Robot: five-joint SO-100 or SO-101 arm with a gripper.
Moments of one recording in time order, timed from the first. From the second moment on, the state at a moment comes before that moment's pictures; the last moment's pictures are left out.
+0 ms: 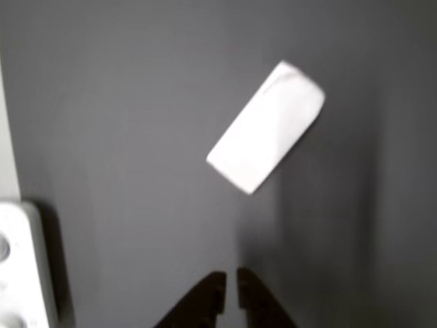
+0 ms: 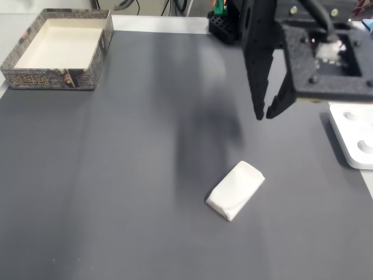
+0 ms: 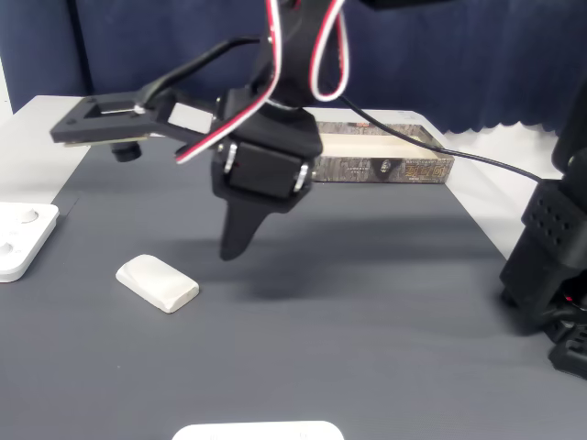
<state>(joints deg) 9.9 81.9 90.5 70.0 1.6</state>
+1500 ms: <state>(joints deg) 13.0 53.3 54.1 82.4 2.3</state>
